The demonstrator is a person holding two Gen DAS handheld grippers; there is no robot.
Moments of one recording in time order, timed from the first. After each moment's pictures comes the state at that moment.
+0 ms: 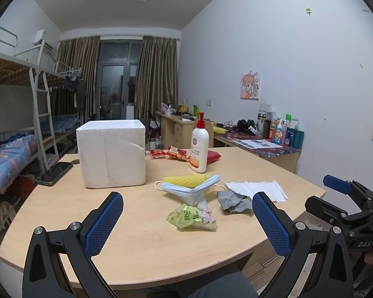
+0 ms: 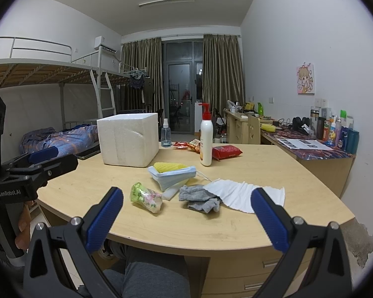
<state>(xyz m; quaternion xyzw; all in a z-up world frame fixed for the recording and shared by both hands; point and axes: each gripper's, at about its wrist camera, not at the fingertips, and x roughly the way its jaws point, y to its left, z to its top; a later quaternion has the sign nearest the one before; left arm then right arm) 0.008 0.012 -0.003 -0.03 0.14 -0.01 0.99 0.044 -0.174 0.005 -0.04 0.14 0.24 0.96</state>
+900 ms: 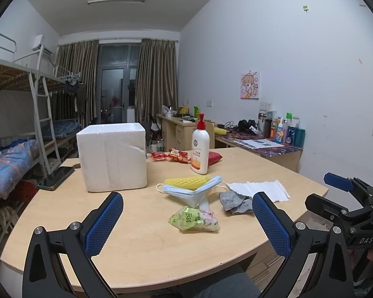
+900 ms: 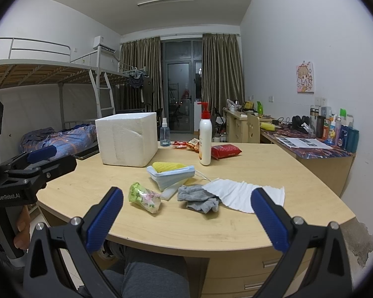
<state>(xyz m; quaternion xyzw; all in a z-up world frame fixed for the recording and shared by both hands) 0.008 0.008 -0.002 -0.02 0.13 -0.01 0.99 0.047 -0.173 0.005 -0.04 0.14 0.24 0.96</state>
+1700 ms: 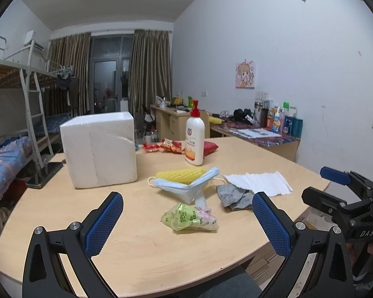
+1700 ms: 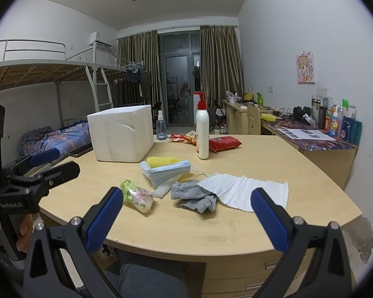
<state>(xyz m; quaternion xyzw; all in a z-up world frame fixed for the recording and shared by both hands) 0.046 0.004 -0.015 -0.02 0.17 -0.03 0.99 0.078 -0.174 -0.003 -0.03 0.17 0.24 0.96</state>
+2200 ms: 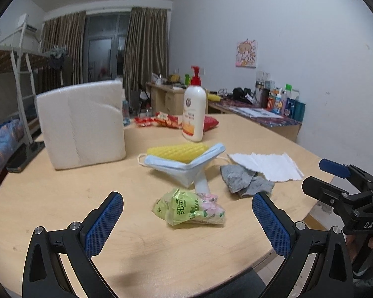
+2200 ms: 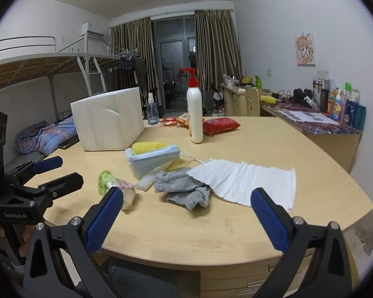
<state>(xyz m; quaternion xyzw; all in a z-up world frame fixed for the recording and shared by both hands) 0.106 0.009 -0.054 -0.03 0.24 -0.04 0.97 0.124 -0.173 -0.029 -0.03 0.22 0.24 0.95</state>
